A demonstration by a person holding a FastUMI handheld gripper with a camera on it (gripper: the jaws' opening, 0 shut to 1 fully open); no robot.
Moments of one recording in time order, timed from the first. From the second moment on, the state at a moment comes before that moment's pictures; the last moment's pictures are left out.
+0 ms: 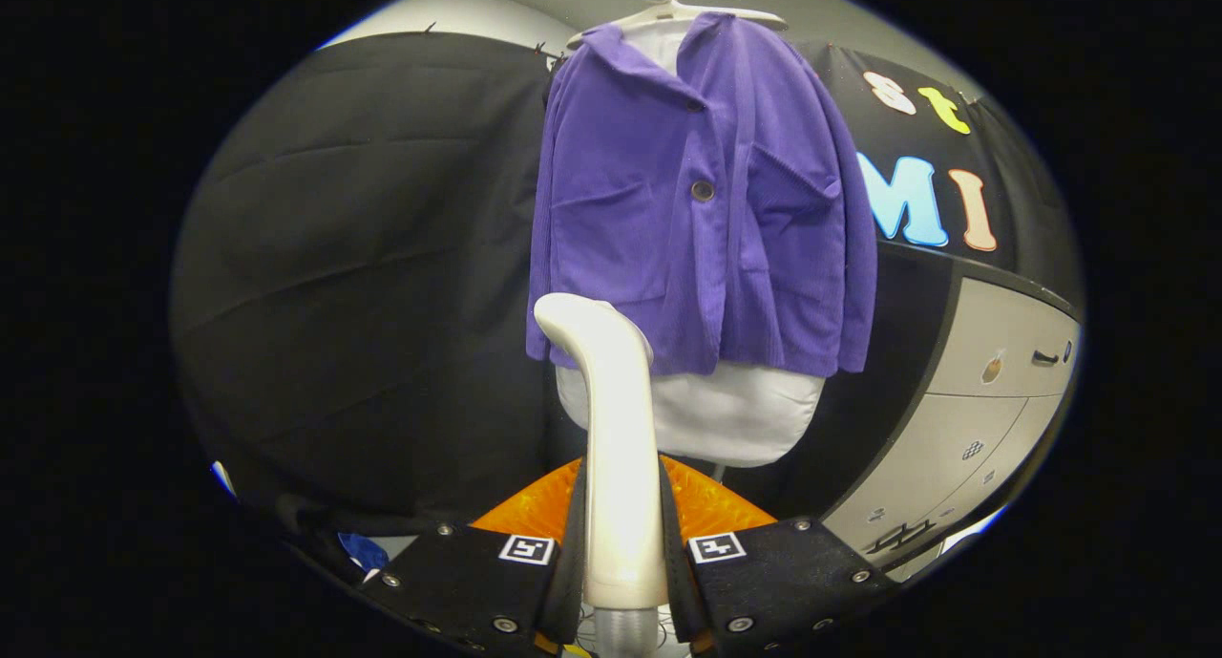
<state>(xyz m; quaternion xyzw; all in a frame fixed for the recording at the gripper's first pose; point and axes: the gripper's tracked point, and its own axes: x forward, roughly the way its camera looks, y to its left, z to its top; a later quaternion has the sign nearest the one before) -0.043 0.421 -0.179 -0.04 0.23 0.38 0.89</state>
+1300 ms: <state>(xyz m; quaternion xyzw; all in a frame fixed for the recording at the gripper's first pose) 0.014 0.092 0.051 0.07 0.06 0.21 0.97</state>
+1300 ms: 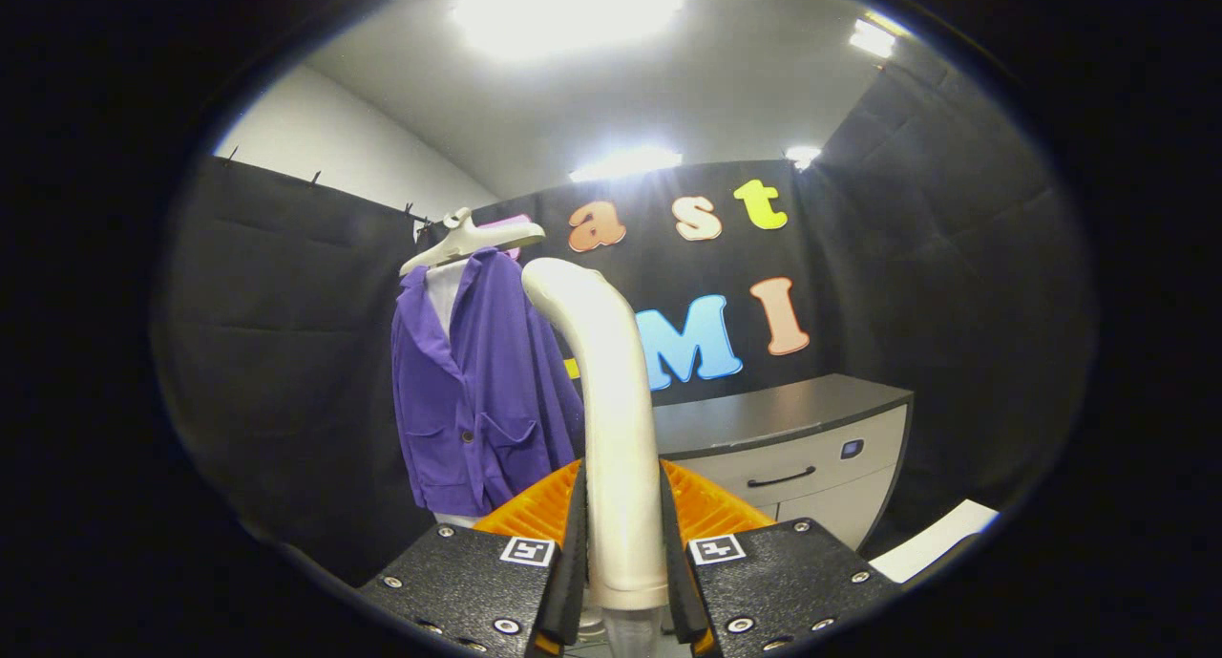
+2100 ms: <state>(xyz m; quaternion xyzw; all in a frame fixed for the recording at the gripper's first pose) 0.027 0.040 0.078 0.07 0.01 0.15 0.99</state>
